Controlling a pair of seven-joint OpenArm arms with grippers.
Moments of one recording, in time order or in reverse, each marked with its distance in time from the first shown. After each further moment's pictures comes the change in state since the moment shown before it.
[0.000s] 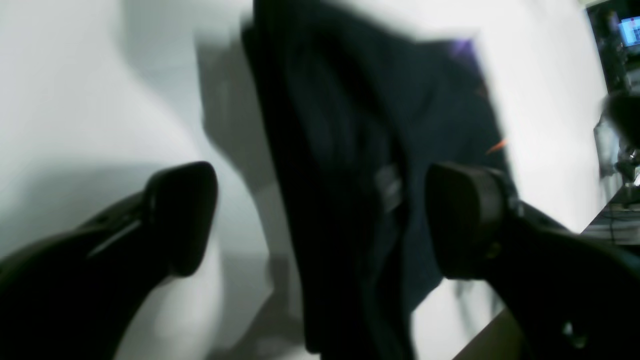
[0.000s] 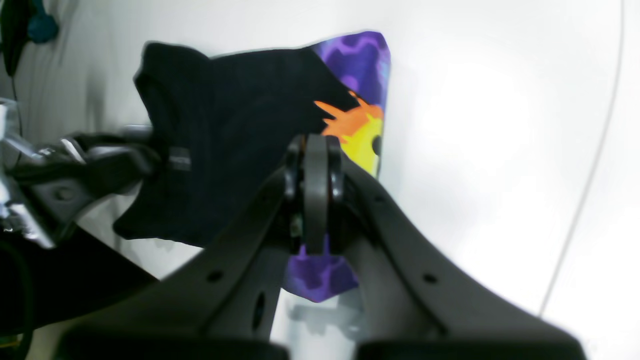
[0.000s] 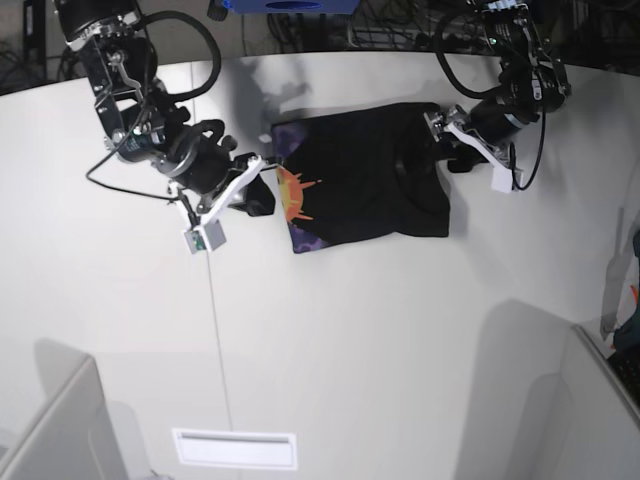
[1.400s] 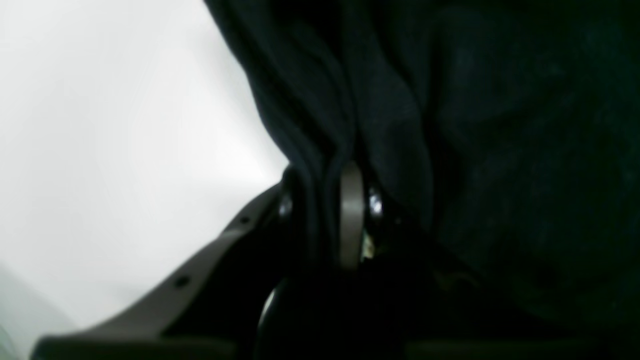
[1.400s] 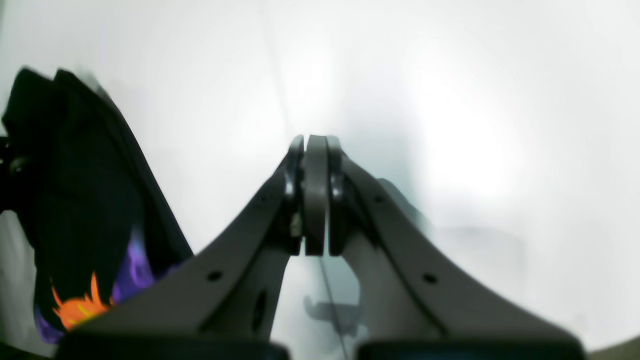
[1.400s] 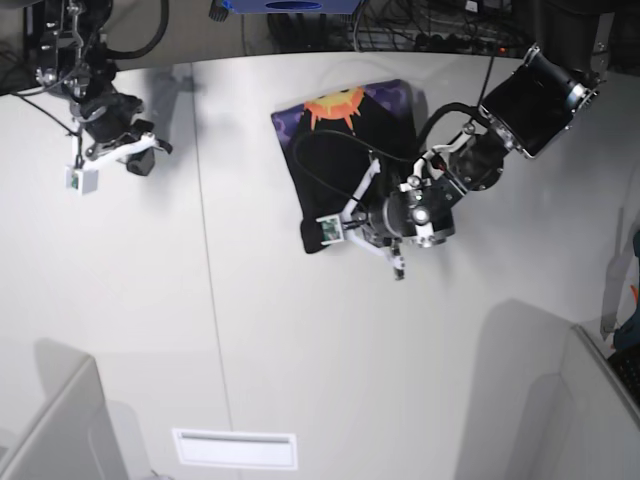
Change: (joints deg) left arm -37.6 -21.2 77.0 -3.0 37.1 4.1 -0.4; right arm -21.0 -3.4 31.1 0.0 0.2 0.0 4.4
